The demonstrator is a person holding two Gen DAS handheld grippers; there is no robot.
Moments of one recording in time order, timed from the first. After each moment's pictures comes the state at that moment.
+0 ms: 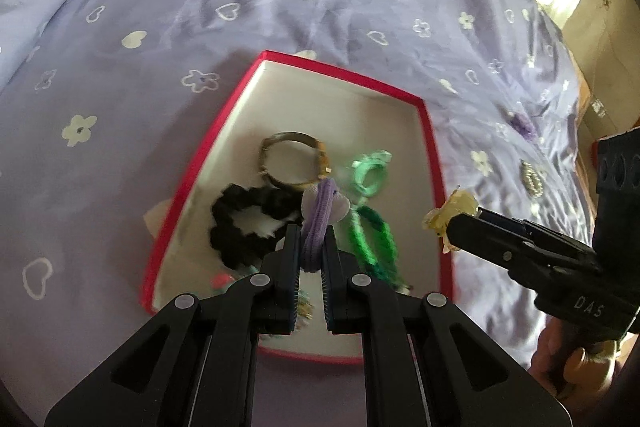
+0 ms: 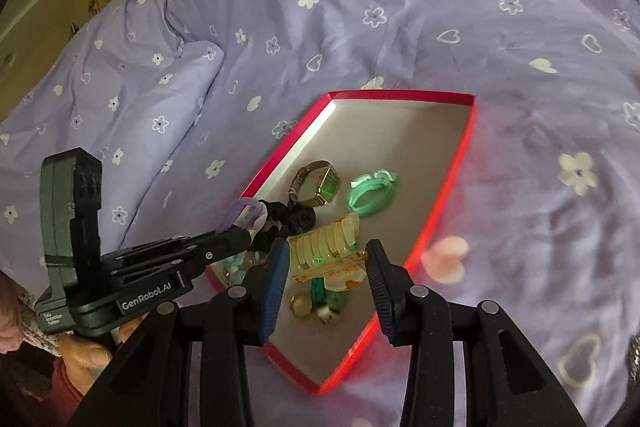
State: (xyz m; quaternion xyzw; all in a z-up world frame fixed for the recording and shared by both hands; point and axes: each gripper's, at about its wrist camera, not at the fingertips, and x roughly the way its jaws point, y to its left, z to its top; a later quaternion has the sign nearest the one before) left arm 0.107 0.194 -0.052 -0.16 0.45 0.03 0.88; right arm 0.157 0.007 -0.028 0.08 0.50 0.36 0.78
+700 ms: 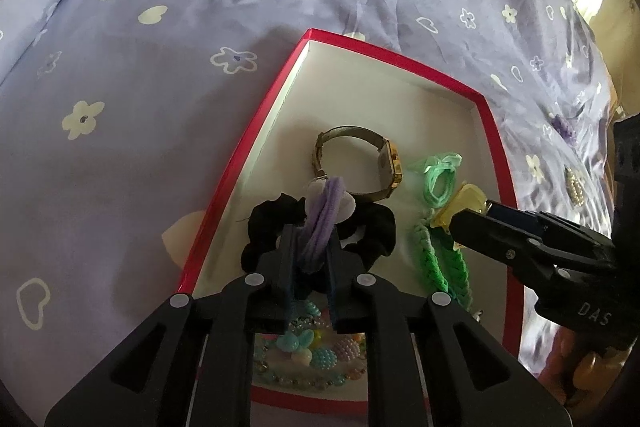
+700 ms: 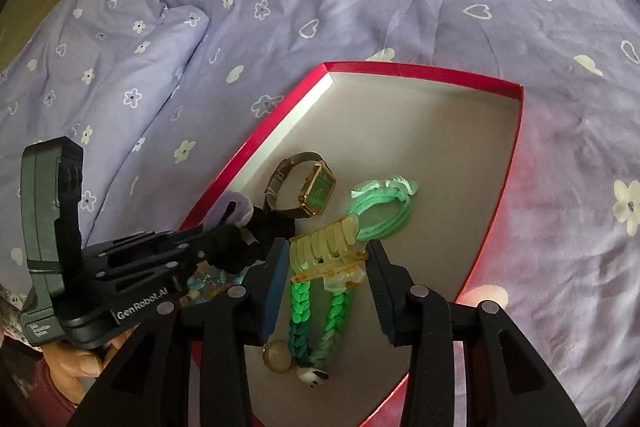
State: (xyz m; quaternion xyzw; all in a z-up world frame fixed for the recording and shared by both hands) left arm 0.129 0.217 -0.089 -0.16 0.46 0.06 0.87; right arm 0.181 0.049 -0.061 0.03 0.52 0.36 0.77
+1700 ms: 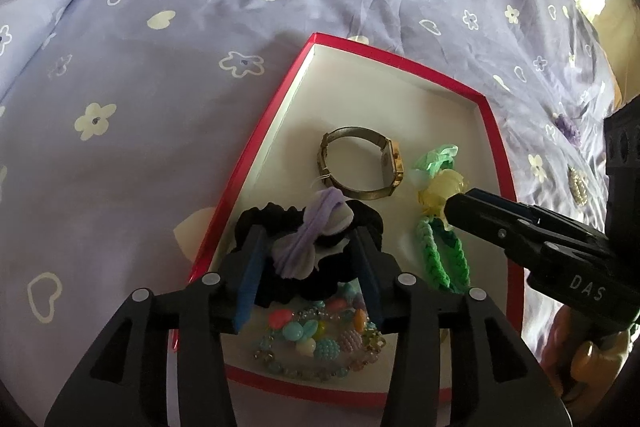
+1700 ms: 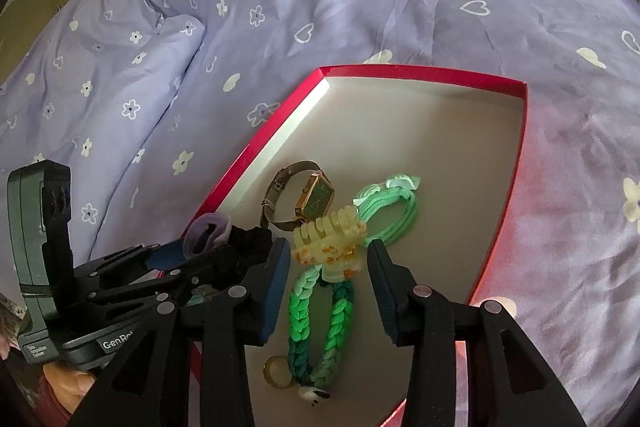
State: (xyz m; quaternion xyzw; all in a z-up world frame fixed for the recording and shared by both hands) left arm 0.124 0.214 -0.083 -0.15 0.46 0.07 0.87; right arm 0.188 0.048 -0.067 0.06 0.53 0.36 0.77
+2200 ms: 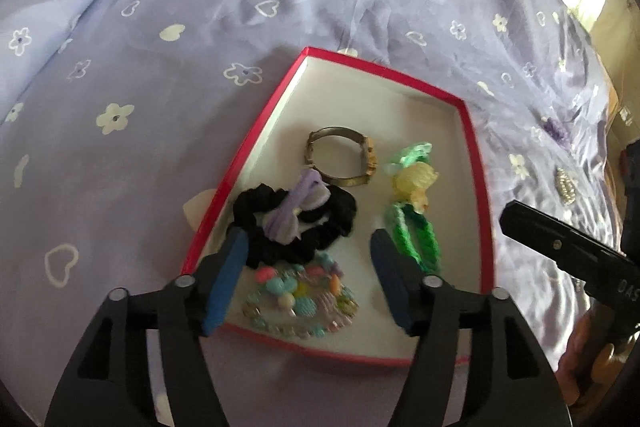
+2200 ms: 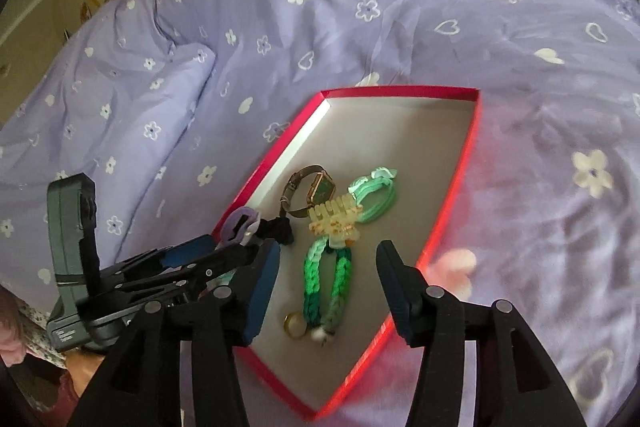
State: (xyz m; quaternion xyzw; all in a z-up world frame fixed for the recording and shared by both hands) left arm 0.094 0.197 -0.059 -0.15 0.44 0.08 0.88; right arm 0.156 -0.004 -0.031 0.10 0.50 0.35 0.78
